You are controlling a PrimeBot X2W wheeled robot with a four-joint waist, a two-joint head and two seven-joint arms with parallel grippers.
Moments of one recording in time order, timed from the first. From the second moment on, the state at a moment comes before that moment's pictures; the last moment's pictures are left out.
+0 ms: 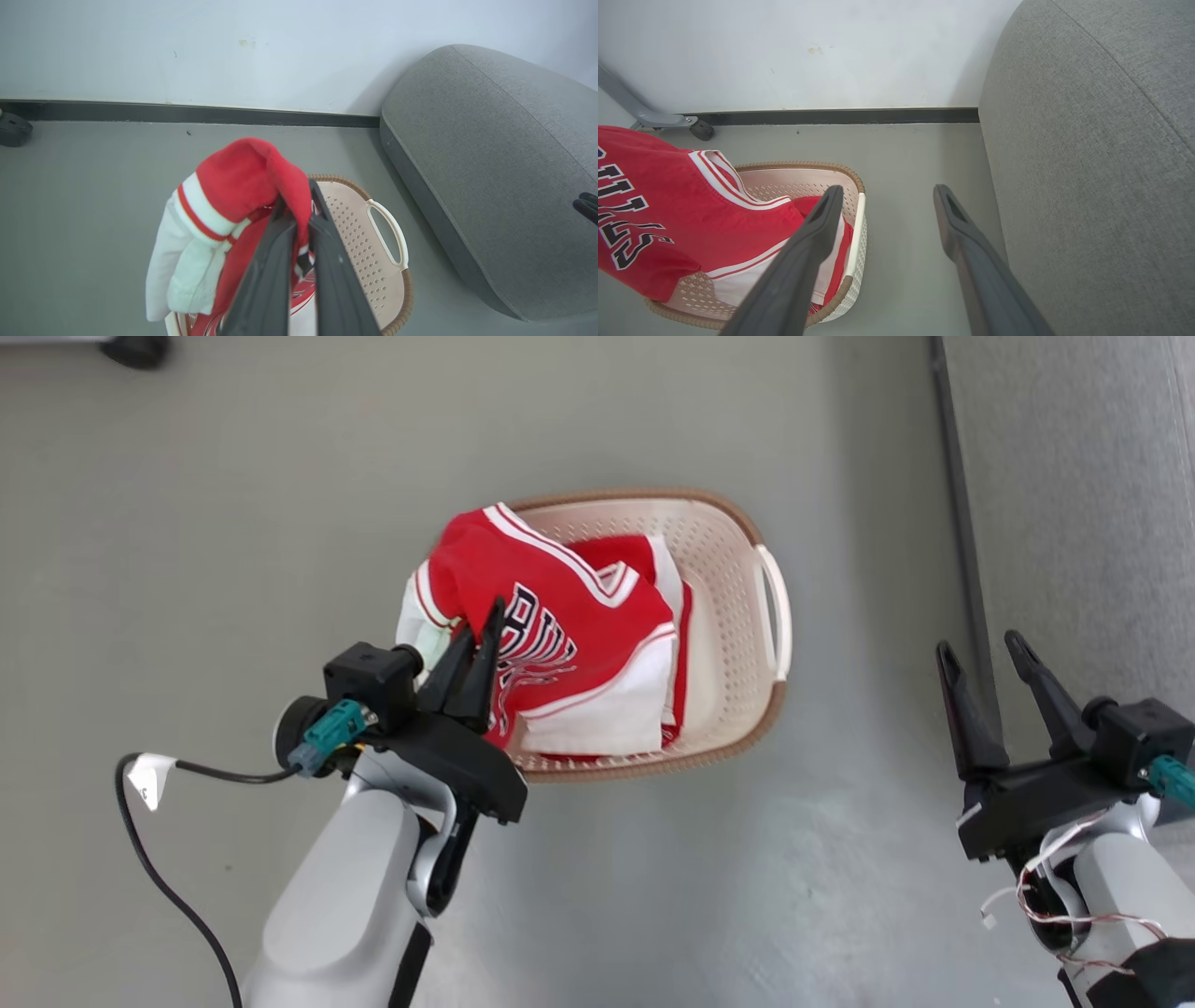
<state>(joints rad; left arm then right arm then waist) -0.59 0.04 -0.38 0.60 -0.46 -0.11 -0.20 -0.39 -0.22 0.18 0.49 0.30 0.12 -0.25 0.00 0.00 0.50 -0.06</state>
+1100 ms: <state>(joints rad) -0.31 0.07 -0.38 0.47 -0.55 -0.02 -0.22 -0.07 -0.18 0.21 0.49 0.30 0.12 -0.25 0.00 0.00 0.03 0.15</state>
